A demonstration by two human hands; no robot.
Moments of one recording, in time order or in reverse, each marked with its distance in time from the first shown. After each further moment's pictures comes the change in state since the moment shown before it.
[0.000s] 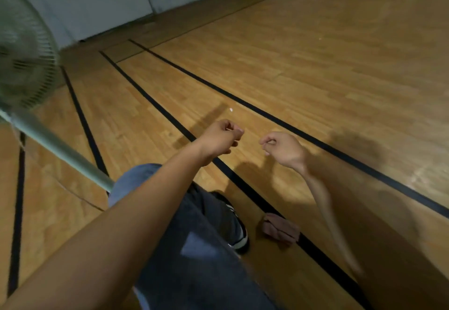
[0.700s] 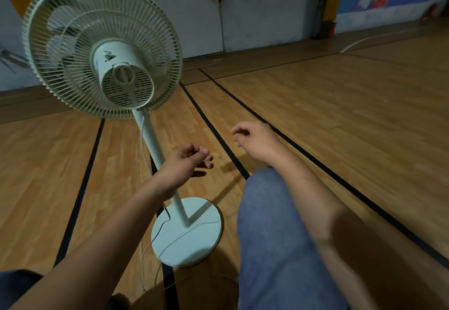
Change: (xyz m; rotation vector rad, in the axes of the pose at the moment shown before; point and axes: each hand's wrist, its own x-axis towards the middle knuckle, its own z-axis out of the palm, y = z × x) left_hand -0.136 -0.096 -0.181 -0.369 0.406 0.069; right_hand 0.006 -0.248 0.093 0.002 -0.145 -0.492
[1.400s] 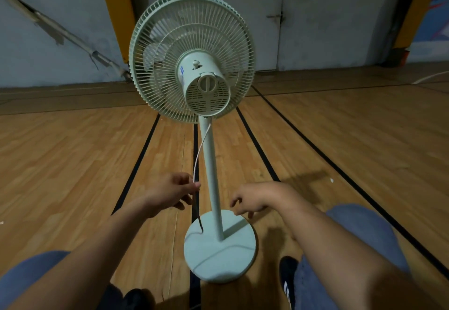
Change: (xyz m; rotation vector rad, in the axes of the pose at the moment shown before) left_hand -0.033 -0.072 -0.154 0.223 0.054 -0.182; right_hand 0.026 -0.049 0.143 -0.558 -0.938 0.008
